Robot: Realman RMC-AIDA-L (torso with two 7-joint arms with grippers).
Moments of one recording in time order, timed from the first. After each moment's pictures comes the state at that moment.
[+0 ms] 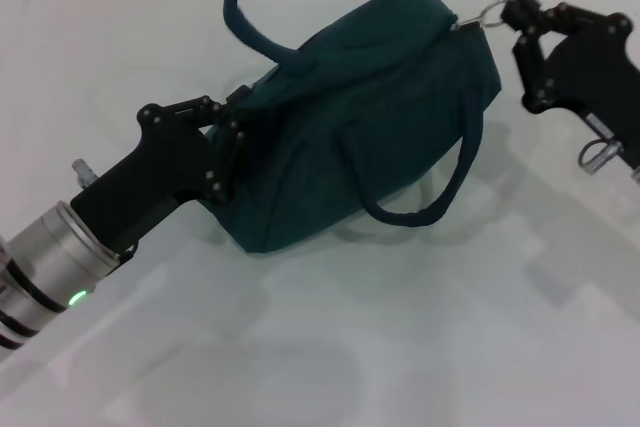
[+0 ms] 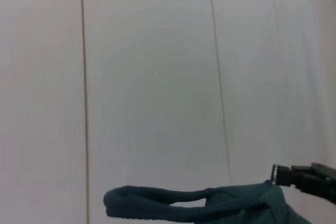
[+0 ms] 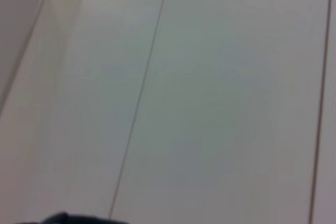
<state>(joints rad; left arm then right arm) -0.37 -2.08 1.37 0.17 0.74 1.57 -0.44 0.46 2.03 -2.05 -0.32 0.12 -1.38 0.18</state>
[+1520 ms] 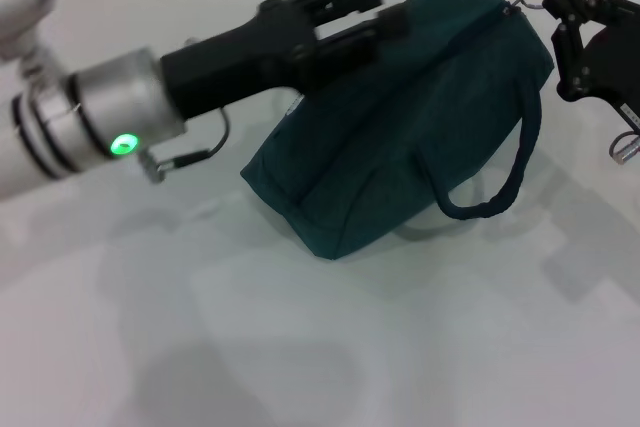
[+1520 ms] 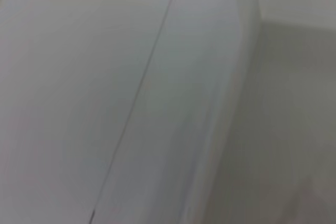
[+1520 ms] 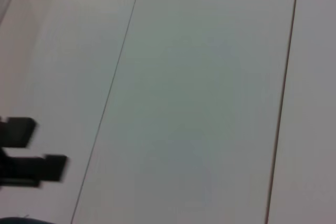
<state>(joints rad) -0.55 -2.04 1.37 0.52 0.99 1.47 -1.30 0.45 2.02 -1.97 -0.29 0.10 -1.39 0.17</state>
